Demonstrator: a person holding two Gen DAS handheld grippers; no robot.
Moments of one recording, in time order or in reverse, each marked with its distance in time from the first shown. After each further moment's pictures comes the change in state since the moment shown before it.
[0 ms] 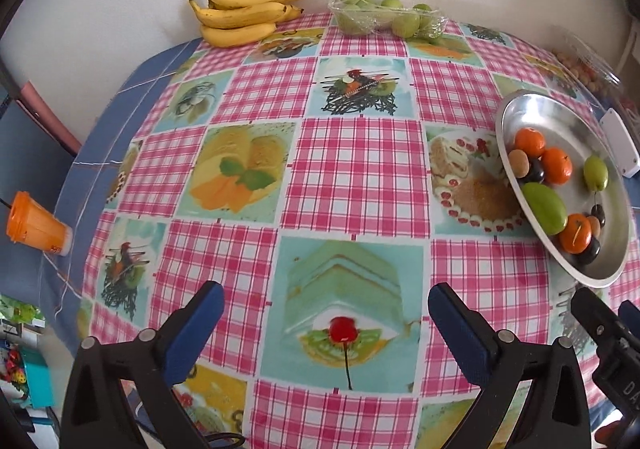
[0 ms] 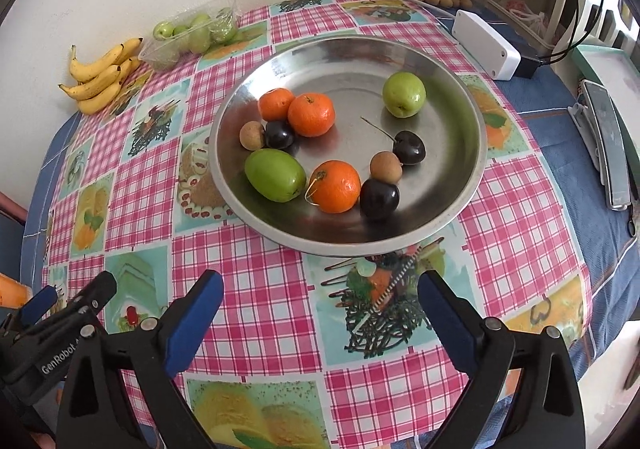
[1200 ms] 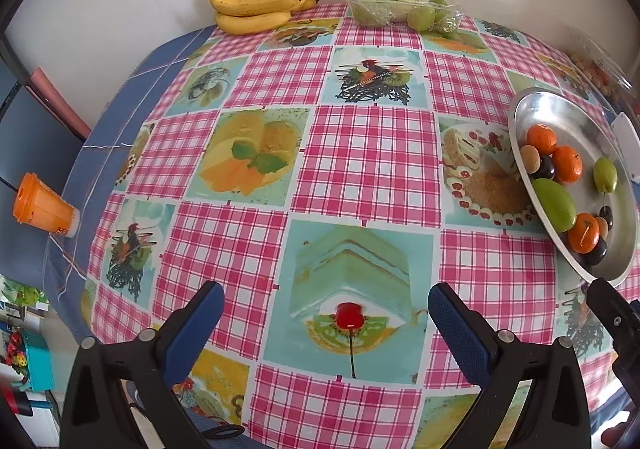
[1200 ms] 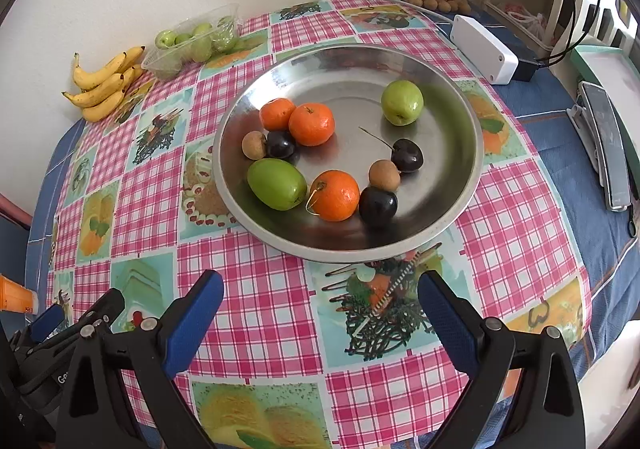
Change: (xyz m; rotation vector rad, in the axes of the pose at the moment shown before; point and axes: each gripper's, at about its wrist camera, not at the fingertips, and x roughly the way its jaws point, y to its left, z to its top) left arm 0.002 0.002 -0.004 -0.040 0.031 0.022; right arm -0.006 -0.004 0.003 0.007 -0.016 0.016
